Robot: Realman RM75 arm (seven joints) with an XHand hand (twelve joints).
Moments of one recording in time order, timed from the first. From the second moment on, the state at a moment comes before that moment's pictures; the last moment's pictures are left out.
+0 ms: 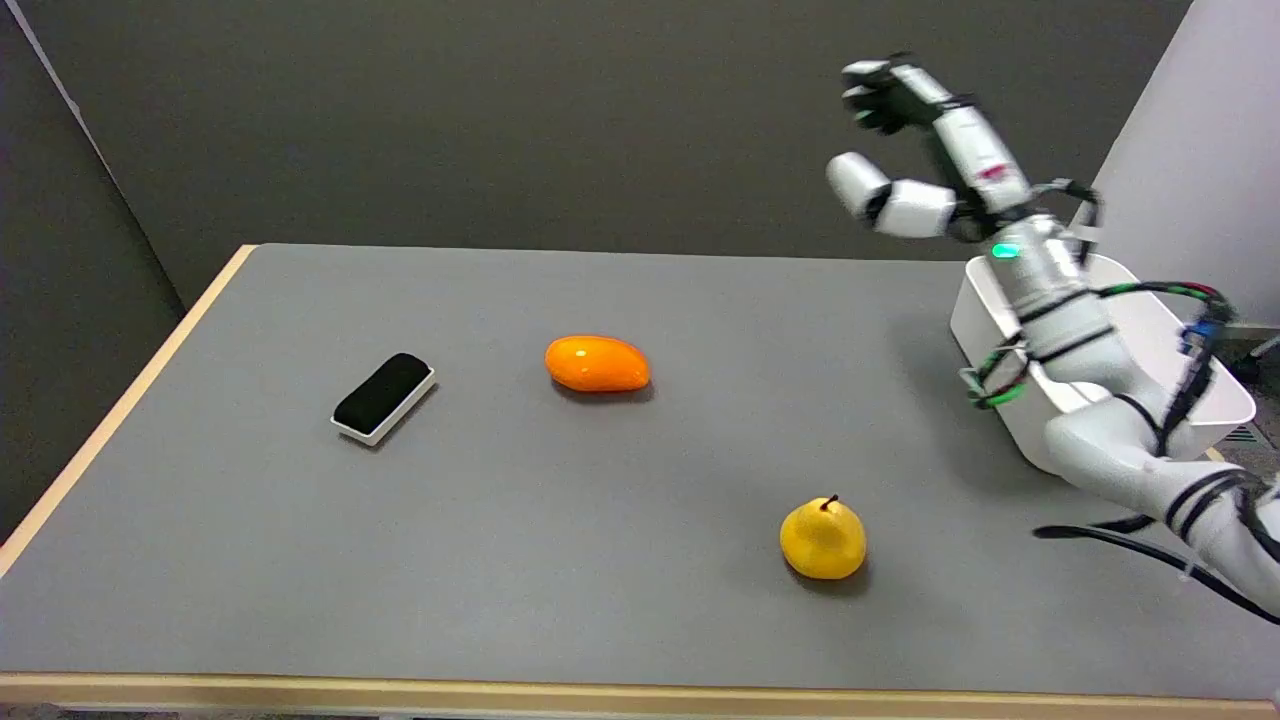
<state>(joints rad) 0.22 -0.84 -1.70 1.13 0.41 0.77 0.97</state>
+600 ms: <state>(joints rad) 0.34 -1.03 -1.98 1.45 0.30 0.14 0.46</state>
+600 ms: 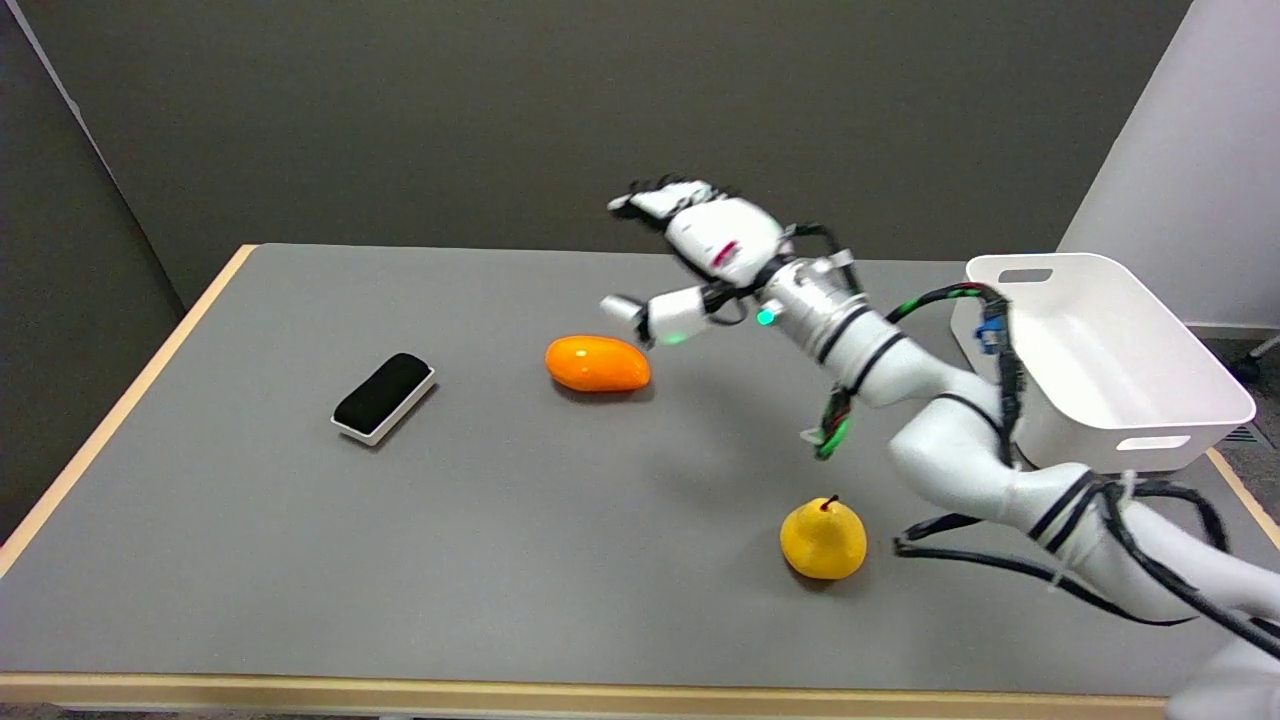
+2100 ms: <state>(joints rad) 0.62 -1.37 -2.13 0.87 0.23 0.04 0.29</state>
